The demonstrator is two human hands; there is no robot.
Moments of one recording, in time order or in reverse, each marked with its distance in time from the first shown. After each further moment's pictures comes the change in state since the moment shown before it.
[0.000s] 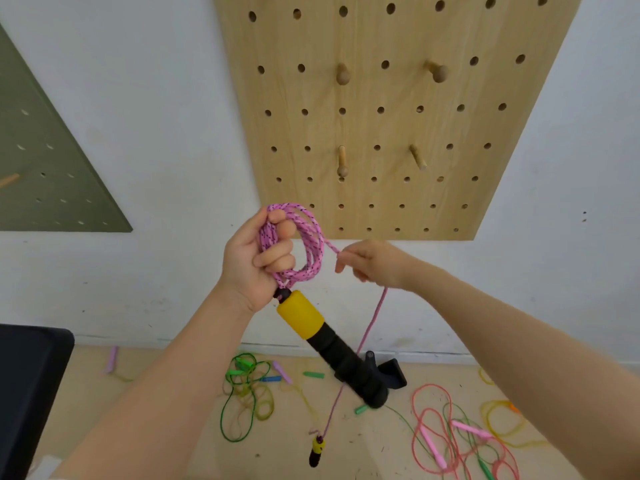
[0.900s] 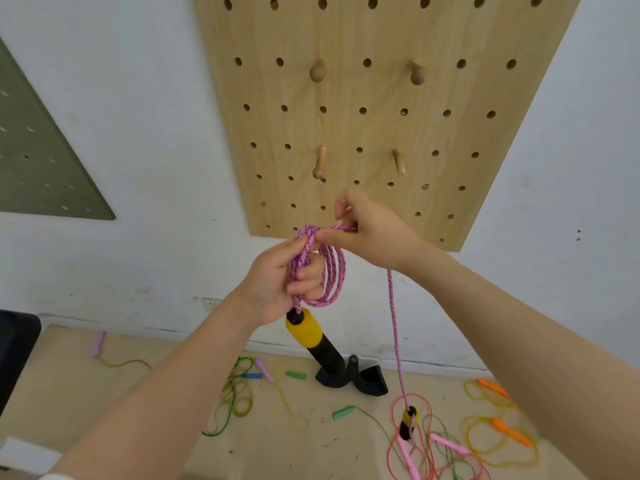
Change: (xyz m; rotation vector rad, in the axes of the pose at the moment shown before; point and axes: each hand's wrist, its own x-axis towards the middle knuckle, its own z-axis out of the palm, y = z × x) left_hand 0.033 -0.073 0.039 0.392 0.052 -0.165; right_hand -0.019 0.008 -0.062 -0.008 0.261 -0.196
